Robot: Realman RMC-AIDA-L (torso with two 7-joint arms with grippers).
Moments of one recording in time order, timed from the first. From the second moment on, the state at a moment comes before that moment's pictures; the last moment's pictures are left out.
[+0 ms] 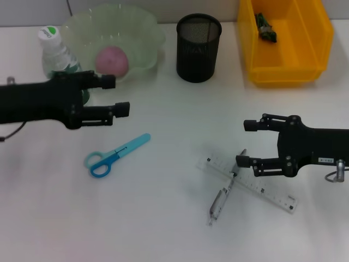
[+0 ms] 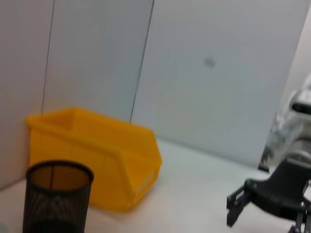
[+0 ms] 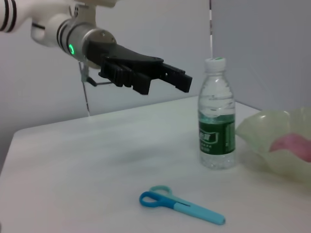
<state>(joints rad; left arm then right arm) -0.46 -2.03 0.77 0.84 1.87 1.71 -1.48 0.41 2.05 -0.91 -0.66 -1.85 -1.57 1.14</state>
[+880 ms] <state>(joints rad) -0.81 -2.07 1.09 1.16 2.48 1.70 -2.18 0.41 2.05 -0.87 -0.65 -1.85 -1.54 1.14</state>
